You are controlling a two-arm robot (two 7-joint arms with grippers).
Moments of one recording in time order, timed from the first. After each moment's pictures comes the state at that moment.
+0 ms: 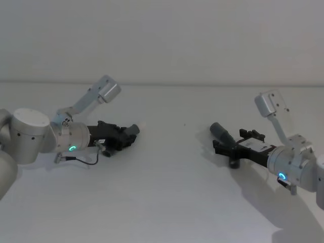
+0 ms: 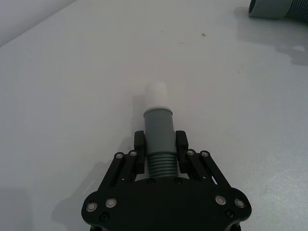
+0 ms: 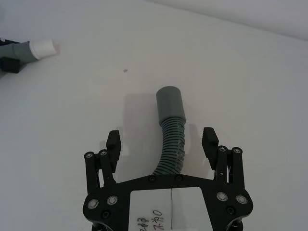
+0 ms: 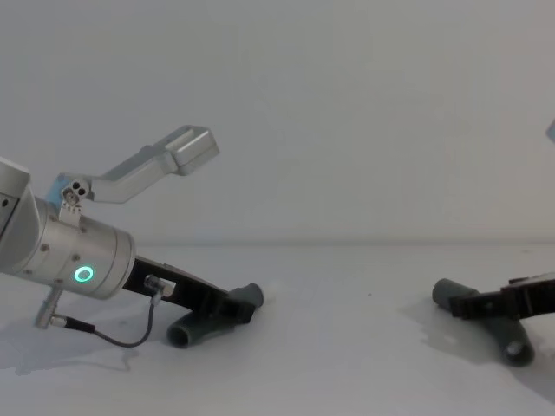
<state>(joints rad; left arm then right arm) -0.71 0.33 0.62 -1.07 -0.29 0.41 -0.60 0.31 0.40 -0.31 -1.49 0.30 0.52 0.30</state>
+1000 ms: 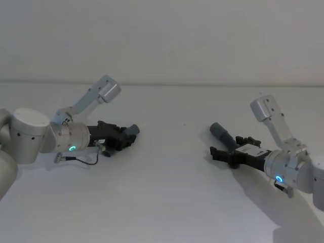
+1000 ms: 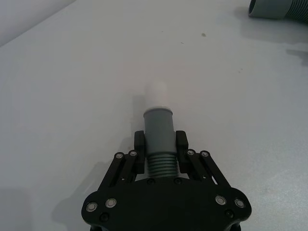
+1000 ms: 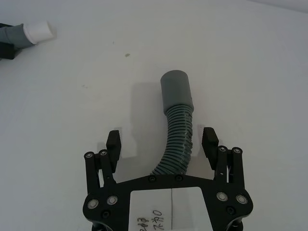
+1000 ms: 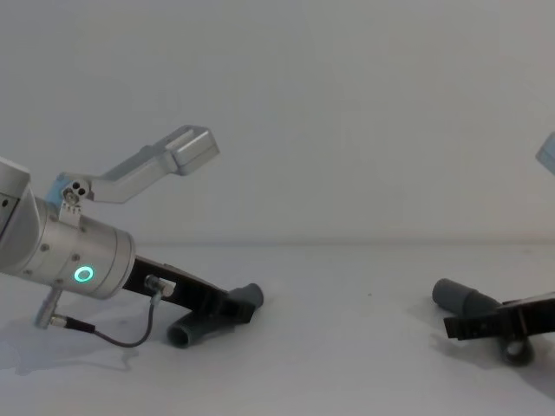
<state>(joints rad) -0.71 0.33 0.62 -1.07 -0.29 0.41 -0.60 0.33 0.39 -0.33 -1.42 0.31 0.53 0.34</state>
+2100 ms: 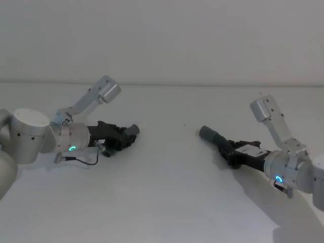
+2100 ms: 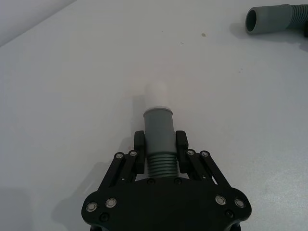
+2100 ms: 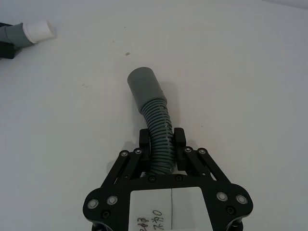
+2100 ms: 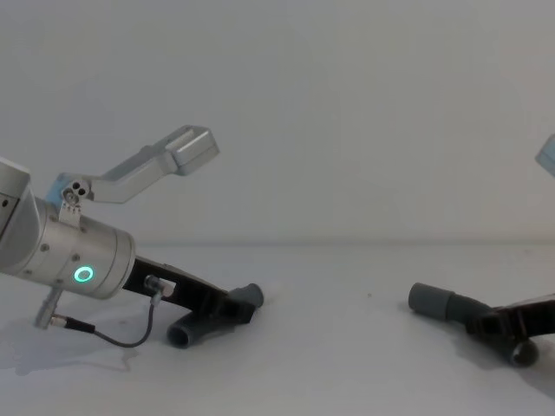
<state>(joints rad) -0.71 0.33 0.62 -1.07 -0.29 0.41 -0.60 0.34 0.39 -0.33 -1.41 0.31 0.54 0.34</state>
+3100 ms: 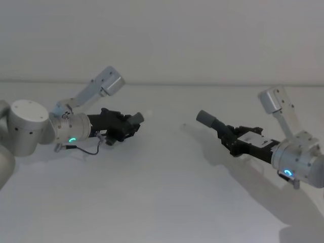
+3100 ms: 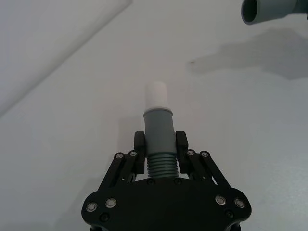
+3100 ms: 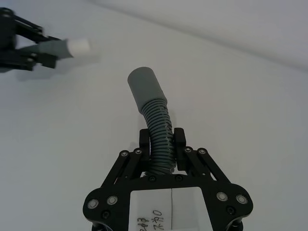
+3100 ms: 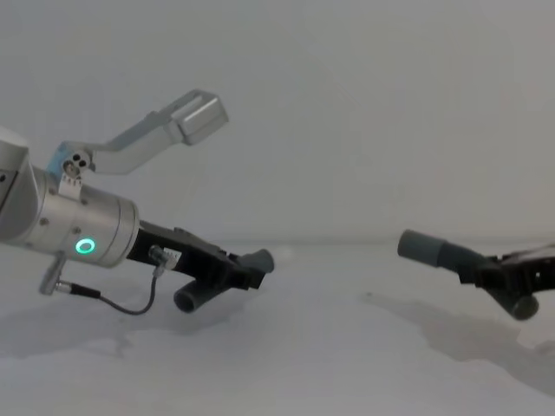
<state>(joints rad) -0.73 0.35 0.64 -1.10 -0.25 0.32 -0.63 0.32 0.45 -0.32 -1.48 0.34 0.39 0.43</state>
